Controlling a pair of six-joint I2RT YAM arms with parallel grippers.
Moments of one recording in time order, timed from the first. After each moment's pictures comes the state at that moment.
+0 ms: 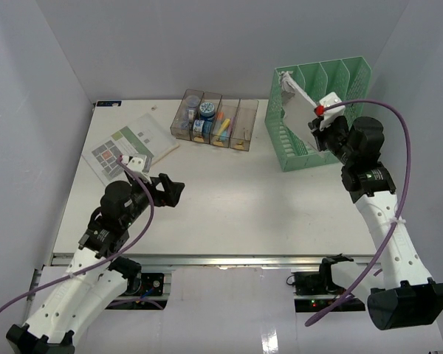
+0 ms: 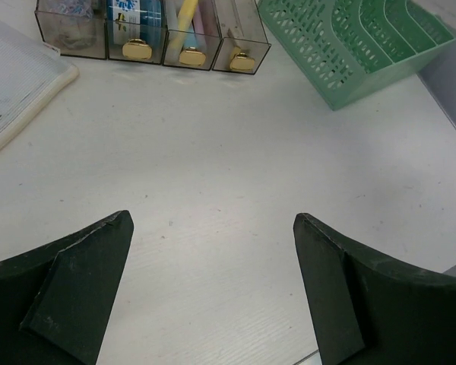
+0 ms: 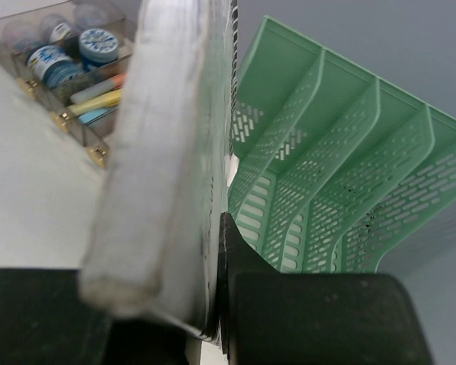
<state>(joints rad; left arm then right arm) -0.45 0.58 0.62 -0.25 0.04 -0.29 0.16 1.03 1.09 -0.20 -0.28 -0.40</state>
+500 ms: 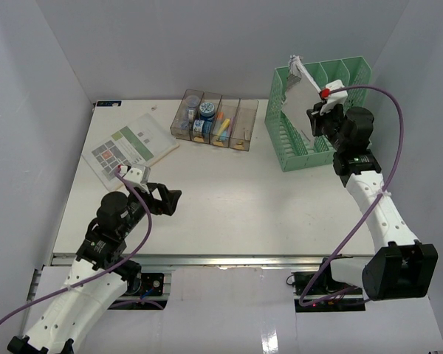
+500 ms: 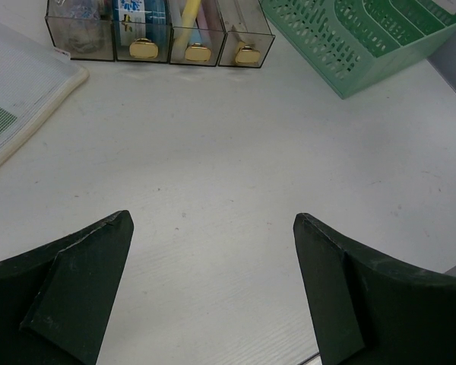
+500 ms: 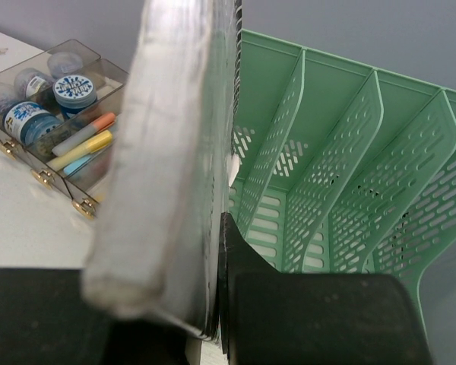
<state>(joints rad) -0.45 0.46 0.55 -0.27 0.04 -0.23 0.12 1.21 1.08 0.07 -0.25 -0.22</state>
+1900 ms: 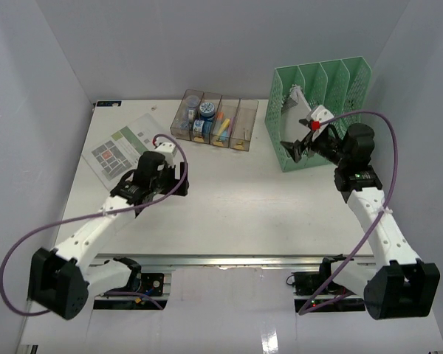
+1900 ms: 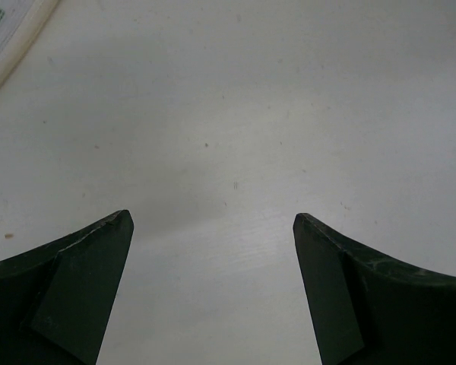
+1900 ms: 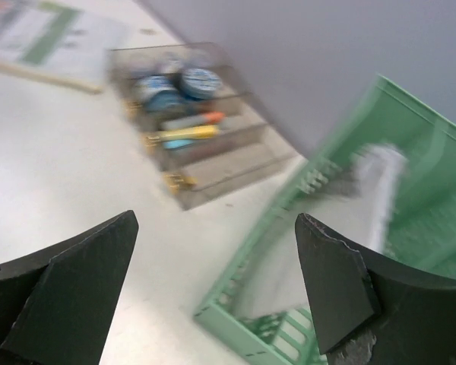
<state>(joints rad) -0.44 1.07 0.77 -0.36 -0.06 -0.21 0.11 1.12 0.92 0.13 -0.64 -0.36</state>
